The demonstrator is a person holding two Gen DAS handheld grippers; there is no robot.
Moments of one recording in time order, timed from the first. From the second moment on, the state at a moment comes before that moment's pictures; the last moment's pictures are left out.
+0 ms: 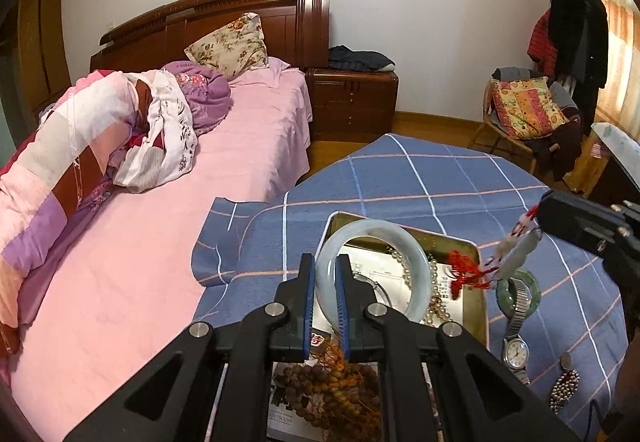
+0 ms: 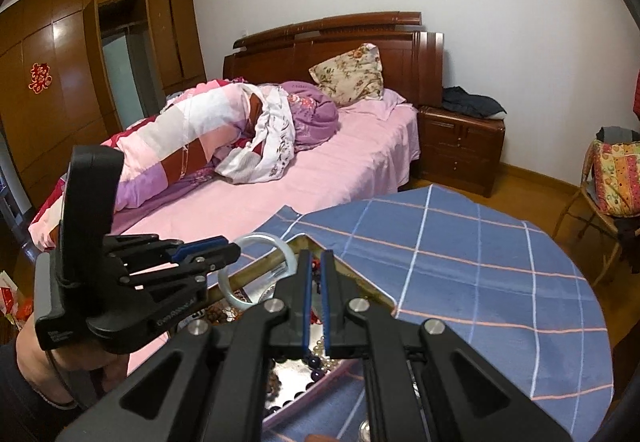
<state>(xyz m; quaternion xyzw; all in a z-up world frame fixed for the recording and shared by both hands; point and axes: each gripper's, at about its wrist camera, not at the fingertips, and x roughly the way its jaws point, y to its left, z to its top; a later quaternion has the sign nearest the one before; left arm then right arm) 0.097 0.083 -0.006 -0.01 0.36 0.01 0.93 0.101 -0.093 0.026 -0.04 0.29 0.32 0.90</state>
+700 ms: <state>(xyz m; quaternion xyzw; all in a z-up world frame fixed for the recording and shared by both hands) 0.121 0.084 -0.029 -0.01 0.39 0.00 0.92 0.127 -0.077 -0.012 -0.05 0.34 0.31 0.88</state>
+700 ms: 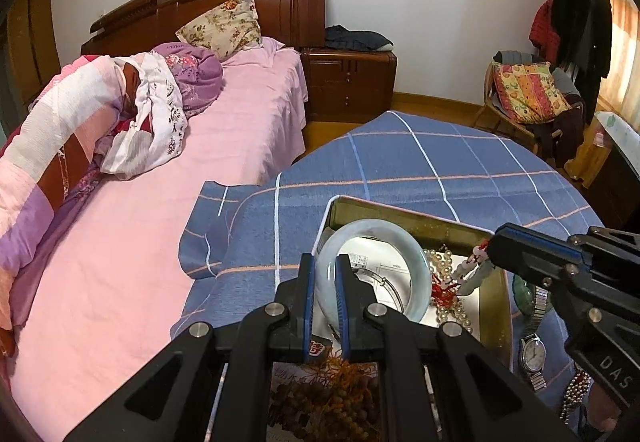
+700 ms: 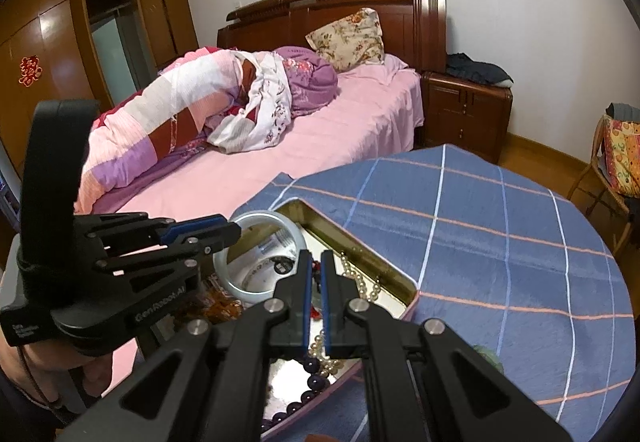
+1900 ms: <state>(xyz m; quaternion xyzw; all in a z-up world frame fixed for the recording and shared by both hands) 0.108 0.074 -0.019 -0.02 0.37 0.00 0.93 0.125 -0.102 -0.035 -0.05 0.39 0.29 0.87</state>
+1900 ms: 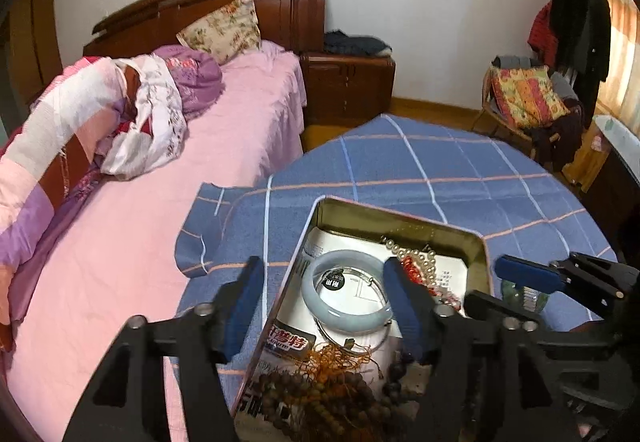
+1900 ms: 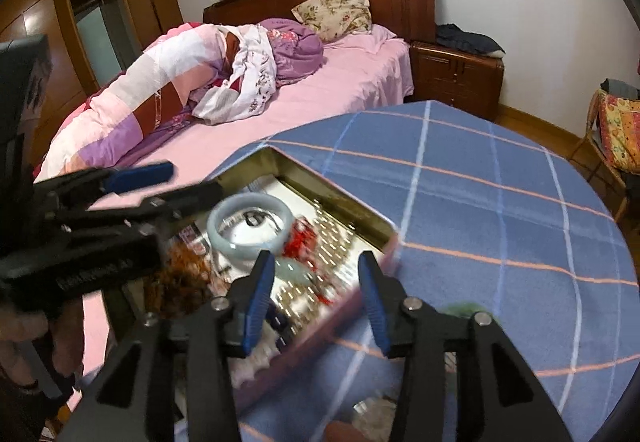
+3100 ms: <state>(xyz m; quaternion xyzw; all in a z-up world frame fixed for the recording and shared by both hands) 0.039 0.004 -0.031 -0.01 0.37 -0.04 0.93 0.019 -0.217 -0.076 -0.05 0.44 0.22 0.87</state>
